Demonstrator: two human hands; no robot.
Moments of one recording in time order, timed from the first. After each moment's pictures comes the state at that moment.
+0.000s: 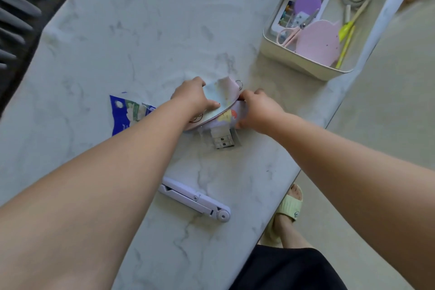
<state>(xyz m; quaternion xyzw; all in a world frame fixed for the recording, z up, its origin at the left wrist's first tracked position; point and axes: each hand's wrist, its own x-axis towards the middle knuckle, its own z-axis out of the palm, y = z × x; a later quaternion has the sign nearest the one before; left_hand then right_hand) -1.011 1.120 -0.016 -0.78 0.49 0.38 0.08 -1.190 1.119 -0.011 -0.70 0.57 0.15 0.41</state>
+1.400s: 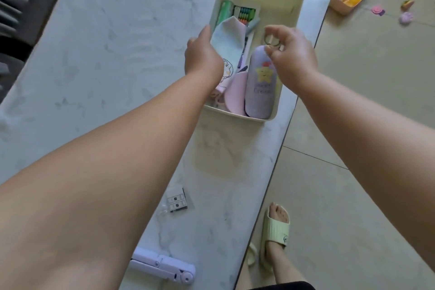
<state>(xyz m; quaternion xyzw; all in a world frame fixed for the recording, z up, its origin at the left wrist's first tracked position) -1.185 0.939 0.037 -0.76 0.52 0.33 -0.20 -1.359 0.944 0.023 -0.58 0.70 -0.23 0.33</state>
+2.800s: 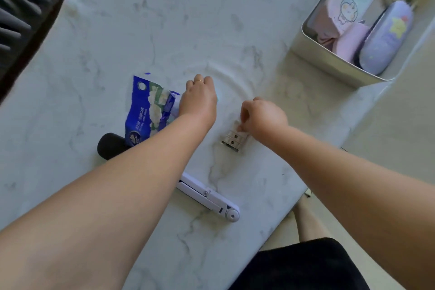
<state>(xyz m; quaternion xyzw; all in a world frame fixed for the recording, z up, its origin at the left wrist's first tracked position) -1.000 1.167 -0.027 -0.80 0.56 0.20 0.11 -1.150 1.146 -0.038 -0.76 0.53 0.15 0.34</state>
